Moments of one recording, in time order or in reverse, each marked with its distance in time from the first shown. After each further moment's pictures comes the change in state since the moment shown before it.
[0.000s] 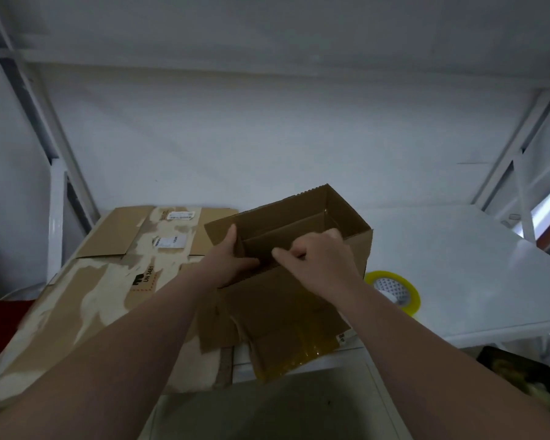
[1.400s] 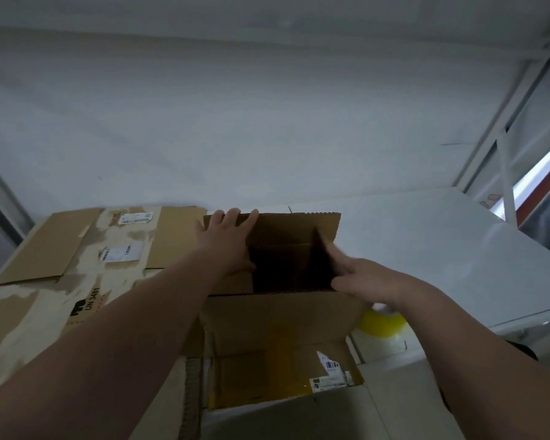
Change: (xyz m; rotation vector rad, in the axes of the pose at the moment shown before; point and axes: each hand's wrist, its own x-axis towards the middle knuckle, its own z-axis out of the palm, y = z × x) left_hand 0.103 0.033 0.030 0.999 0.017 0.214; right_hand 0.051 0.123 0.000 0.263 -0.563 0.253
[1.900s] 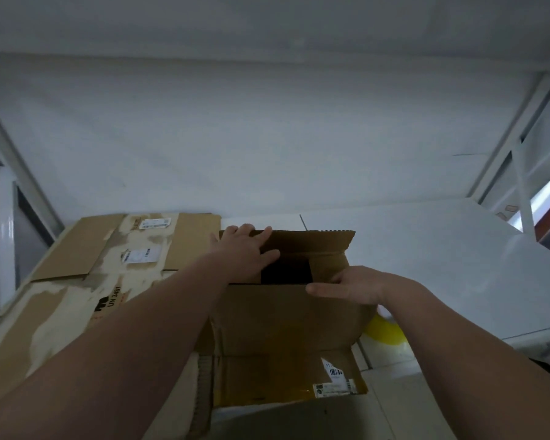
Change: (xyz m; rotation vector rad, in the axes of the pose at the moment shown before) left_hand -0.023 0.008 -0.015 -0.090 -0.114 -0.023; right_hand 0.003 -0.016 0.003 -0.272 -0.114 0.046
